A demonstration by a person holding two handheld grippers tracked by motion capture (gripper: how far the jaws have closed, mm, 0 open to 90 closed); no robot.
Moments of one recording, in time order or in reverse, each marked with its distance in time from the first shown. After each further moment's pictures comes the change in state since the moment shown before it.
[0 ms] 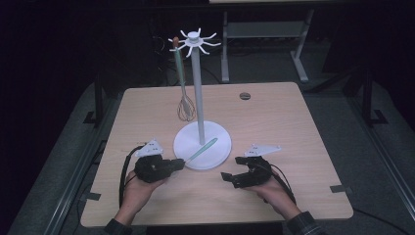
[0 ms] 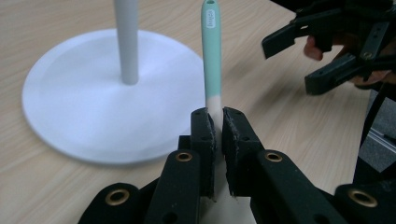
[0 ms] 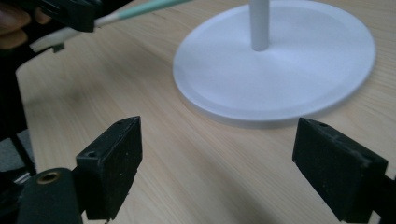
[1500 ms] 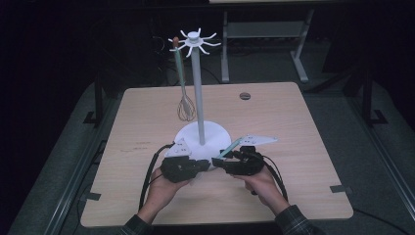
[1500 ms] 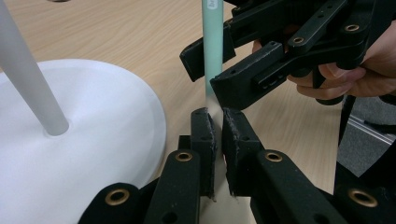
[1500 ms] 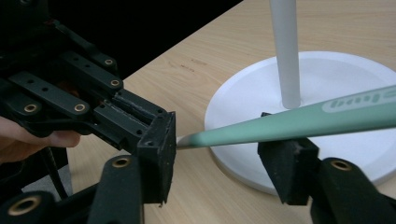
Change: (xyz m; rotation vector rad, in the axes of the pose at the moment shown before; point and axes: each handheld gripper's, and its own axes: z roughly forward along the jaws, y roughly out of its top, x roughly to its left) left arm -0.037 0.024 0.047 0.001 -0.091 0.097; right arm 0.006 0.029 0.009 -0.129 0.095 0.063
